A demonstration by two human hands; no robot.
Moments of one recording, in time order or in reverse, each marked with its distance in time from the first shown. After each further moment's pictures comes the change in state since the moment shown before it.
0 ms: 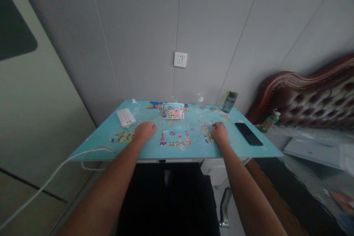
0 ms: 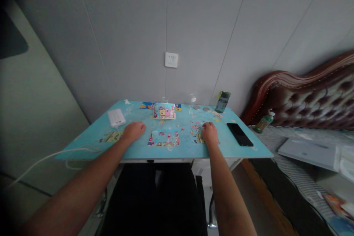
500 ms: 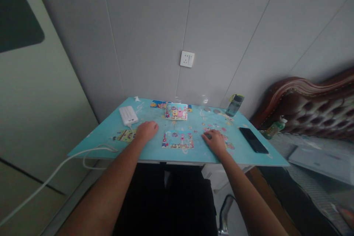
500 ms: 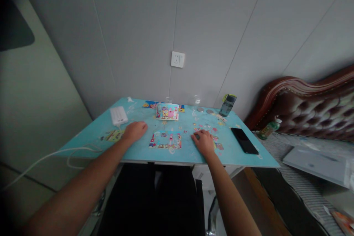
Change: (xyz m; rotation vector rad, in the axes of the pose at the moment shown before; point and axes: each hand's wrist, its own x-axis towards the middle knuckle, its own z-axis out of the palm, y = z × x) left_hand 0.000 -0.004 0.003 -0.013 0.022 0.021; right_hand -0.033 -0.033 0.003 0.118 -0.083 -0.279
